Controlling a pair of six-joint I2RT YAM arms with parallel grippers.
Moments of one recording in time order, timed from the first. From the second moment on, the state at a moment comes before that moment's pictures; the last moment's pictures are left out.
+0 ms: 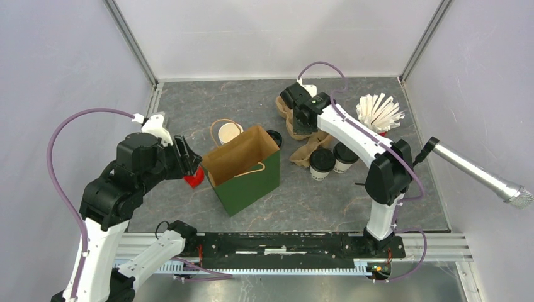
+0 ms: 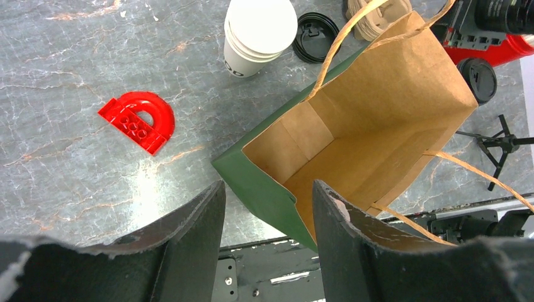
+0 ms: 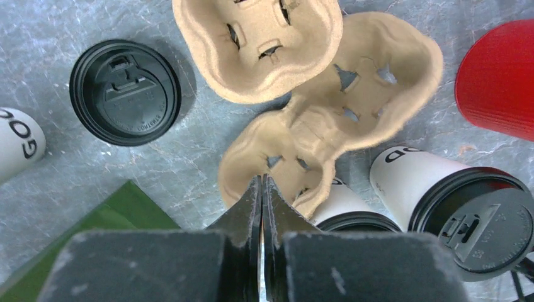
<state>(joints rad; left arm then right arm) -0.43 0.78 1.42 -1.23 -0.13 -0.45 0.64 1.88 1.74 -1.00 0.38 0.63</state>
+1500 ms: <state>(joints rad) -0.43 0.77 1.40 -1.22 -0.12 -0.44 0.48 1.76 1.28 -0.57 0.04 -0.11</state>
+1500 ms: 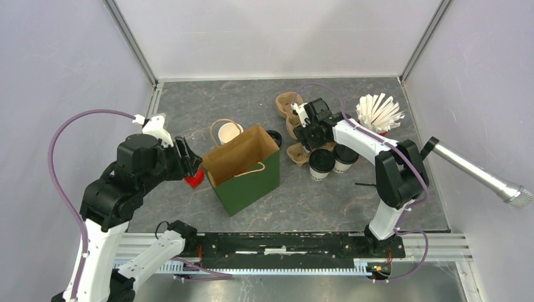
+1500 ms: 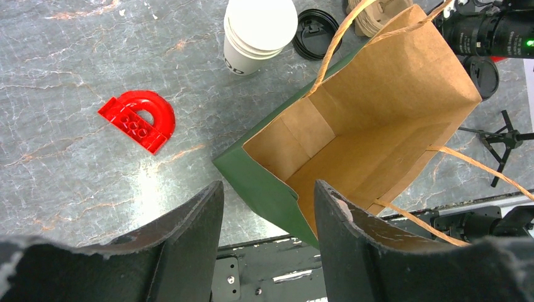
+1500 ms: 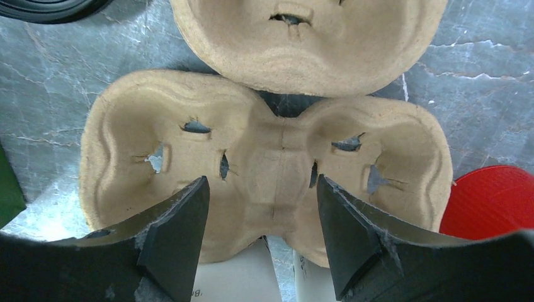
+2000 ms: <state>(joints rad) -0.43 0.78 1.40 -1.22 -0.13 -0.44 0.48 1.79 1.25 -0.56 0.05 -0.13</state>
